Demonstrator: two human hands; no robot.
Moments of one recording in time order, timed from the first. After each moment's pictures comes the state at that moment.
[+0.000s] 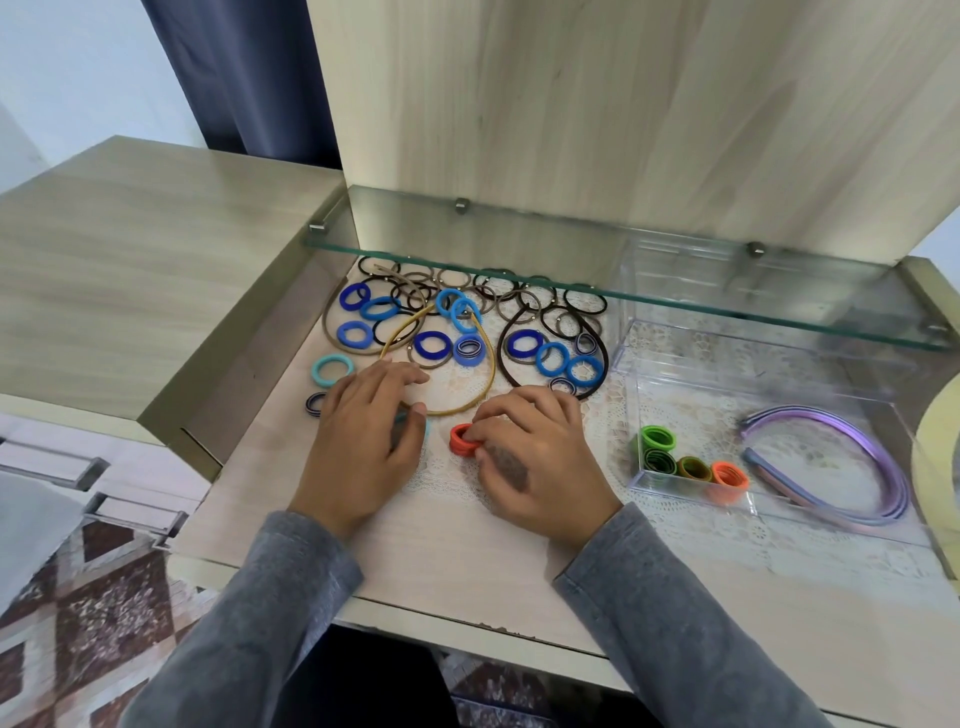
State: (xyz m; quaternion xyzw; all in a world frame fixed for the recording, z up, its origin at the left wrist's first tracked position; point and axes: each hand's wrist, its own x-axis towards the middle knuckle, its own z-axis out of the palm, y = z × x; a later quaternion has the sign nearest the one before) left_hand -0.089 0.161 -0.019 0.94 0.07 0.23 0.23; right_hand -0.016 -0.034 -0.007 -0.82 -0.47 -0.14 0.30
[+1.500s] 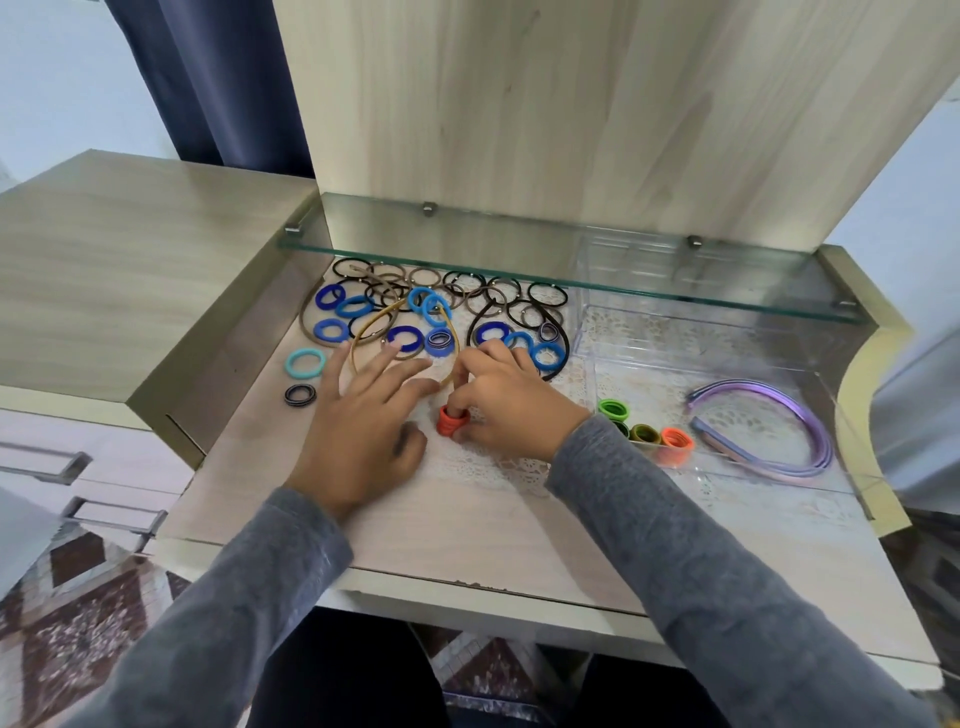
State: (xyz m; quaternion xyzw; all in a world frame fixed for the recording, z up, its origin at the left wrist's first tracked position) left_hand -0.093 0.146 -0.012 0.98 -0.02 0.19 0.03; right_hand 0.000 -0.023 0.041 -0.86 -0.51 0.01 0.08
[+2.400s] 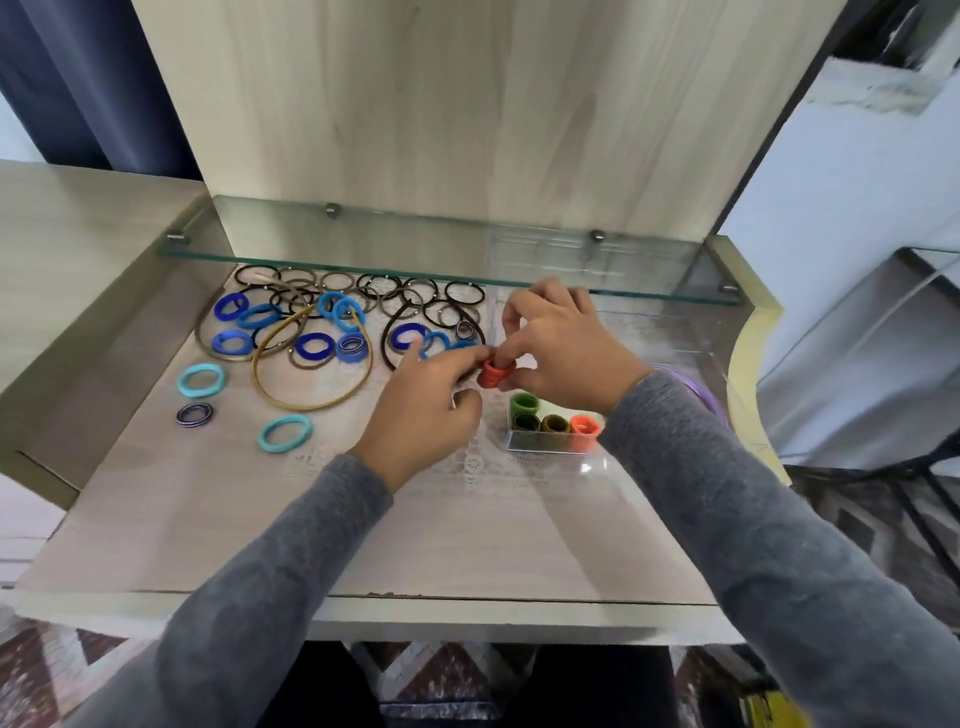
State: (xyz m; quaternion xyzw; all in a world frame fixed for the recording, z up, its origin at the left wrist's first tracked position) left_hand -0.031 0.030 0.025 0.91 -0.06 0.15 0.39; right_hand 0.035 -0.124 0.095 -0.91 -0.41 -0.08 0.02
